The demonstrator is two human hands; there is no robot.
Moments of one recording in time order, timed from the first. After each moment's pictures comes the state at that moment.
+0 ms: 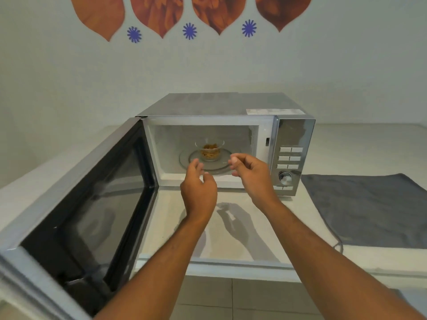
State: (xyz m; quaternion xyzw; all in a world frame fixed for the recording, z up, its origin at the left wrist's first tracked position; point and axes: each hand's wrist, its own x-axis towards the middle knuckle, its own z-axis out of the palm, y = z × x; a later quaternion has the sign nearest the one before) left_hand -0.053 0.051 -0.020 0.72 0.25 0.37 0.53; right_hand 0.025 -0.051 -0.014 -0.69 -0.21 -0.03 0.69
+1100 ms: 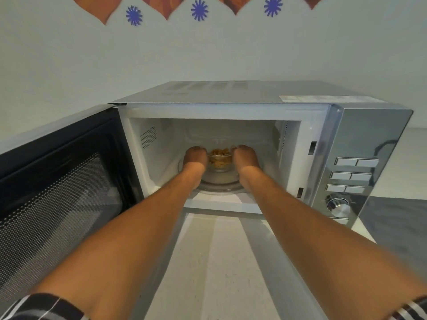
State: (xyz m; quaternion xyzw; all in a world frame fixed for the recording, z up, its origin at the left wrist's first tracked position) left_hand 0.169 0.198 -0.047 0.75 0.33 0.20 0.54; right_hand 0.211 0.085 -0.048 -0.77 -0.07 0.08 0.63
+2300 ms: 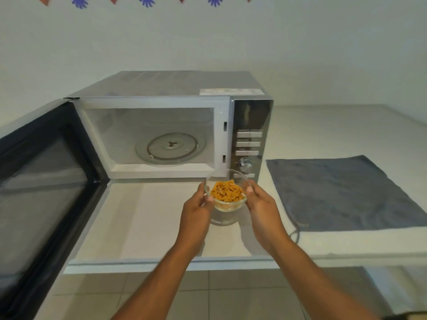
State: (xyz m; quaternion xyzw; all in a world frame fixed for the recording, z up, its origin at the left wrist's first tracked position) left_hand -0.038 -0.030 -0.089 0.72 0.14 0.15 0.66; right_hand 0.024 -0.170 -0.091 -0.69 -0.05 0.08 0.72
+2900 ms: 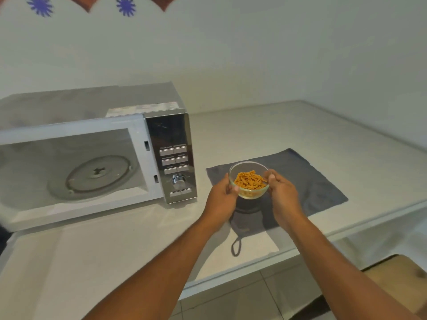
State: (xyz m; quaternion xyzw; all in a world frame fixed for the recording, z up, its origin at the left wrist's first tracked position) left_hand 0.088 -0.186 -0.077 0.78 -0.03 0.00 0.62; right_hand 0.104 -0.340 -0.081 -0.67 0.12 -0.08 0.73
